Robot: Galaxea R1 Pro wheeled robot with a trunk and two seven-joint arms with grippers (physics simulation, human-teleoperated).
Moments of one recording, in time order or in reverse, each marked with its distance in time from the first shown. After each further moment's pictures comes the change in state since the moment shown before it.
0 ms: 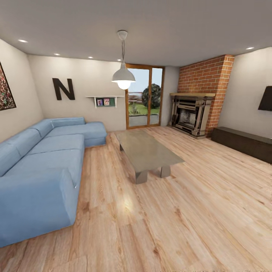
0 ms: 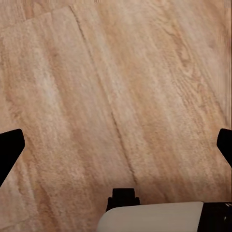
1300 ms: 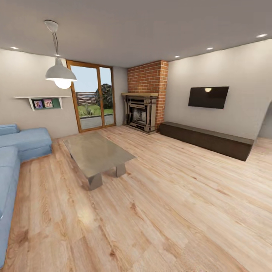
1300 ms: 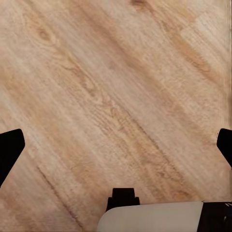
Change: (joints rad) left arm 0.000 0.000 0.000 0.001 0.000 -0.001 0.000; right arm 0.000 0.000 0.000 0.001 0.001 0.001 0.002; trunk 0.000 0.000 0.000
